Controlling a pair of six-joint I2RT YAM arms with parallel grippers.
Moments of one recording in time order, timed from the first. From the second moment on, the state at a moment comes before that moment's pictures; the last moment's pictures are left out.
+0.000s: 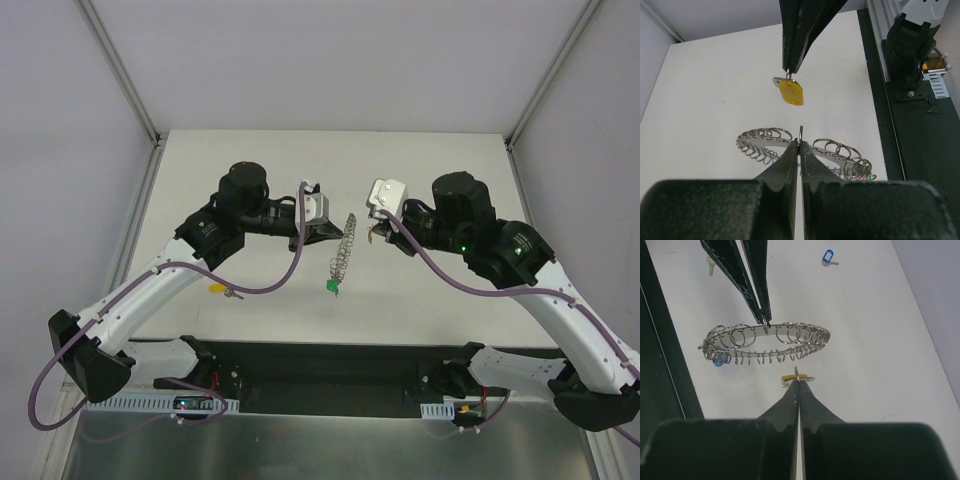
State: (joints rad) left arm -0.70 1.19 1.19 -0.30 0.82 0.40; right arm 0.78 1.08 1.43 -0.86 -0.22 -0.49
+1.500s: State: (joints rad) left arm -0.79 1.20 1.21 -0.23 0.74 0.35; right arm 0.91 1.04 1.43 -0.91 -0.13 -0.52
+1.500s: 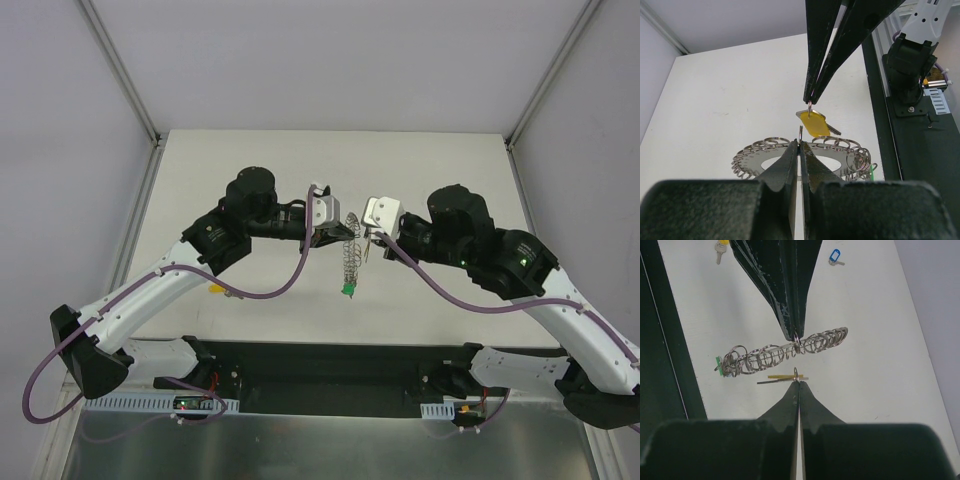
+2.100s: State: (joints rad) left arm -0.80 1.20 1.21 -0.23 0.73 0.35; right arm 0.91 1.04 1.43 -0.91 -0.12 -0.52
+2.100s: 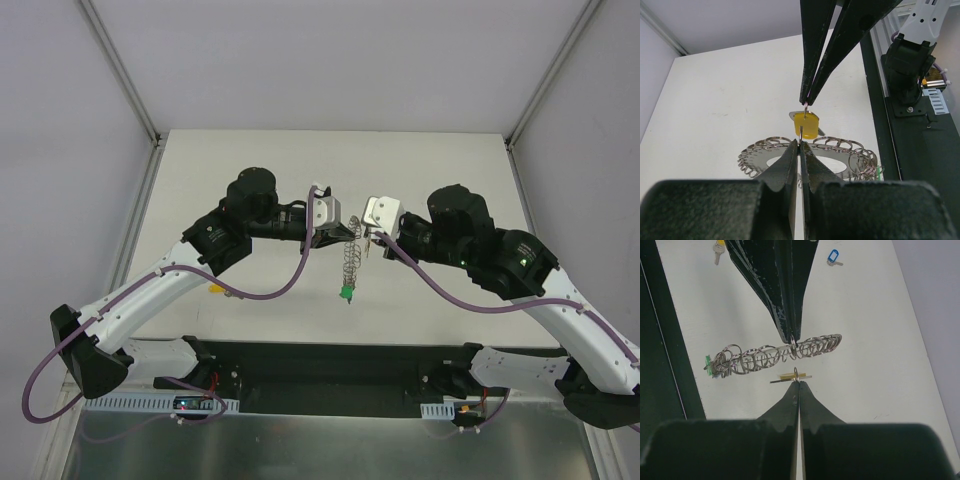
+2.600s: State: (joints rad) left arm -0.81 1.21 1.21 -0.23 0.73 0.35; right arm 0.91 1.04 1.43 -0.88 -0.12 -0.51
